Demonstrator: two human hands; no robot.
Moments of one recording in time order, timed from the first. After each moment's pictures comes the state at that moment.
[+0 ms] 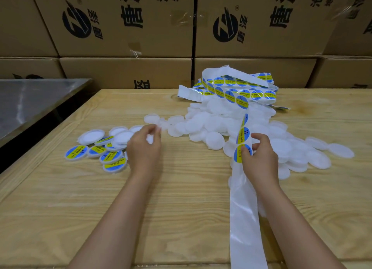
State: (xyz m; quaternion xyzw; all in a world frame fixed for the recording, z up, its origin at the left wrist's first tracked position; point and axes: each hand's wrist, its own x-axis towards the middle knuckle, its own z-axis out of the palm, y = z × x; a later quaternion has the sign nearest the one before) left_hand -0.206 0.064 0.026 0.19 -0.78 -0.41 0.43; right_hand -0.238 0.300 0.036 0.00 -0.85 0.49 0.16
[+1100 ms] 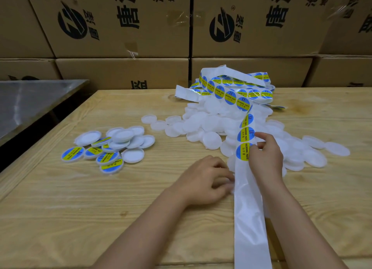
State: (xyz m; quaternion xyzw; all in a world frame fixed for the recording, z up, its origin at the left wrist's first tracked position) left_hand -0.186 0.158 0.015 -0.26 -0.92 -0.26 0.15; right_hand -0.246 0.311 0.038 -0.08 -0.80 0.58 0.16
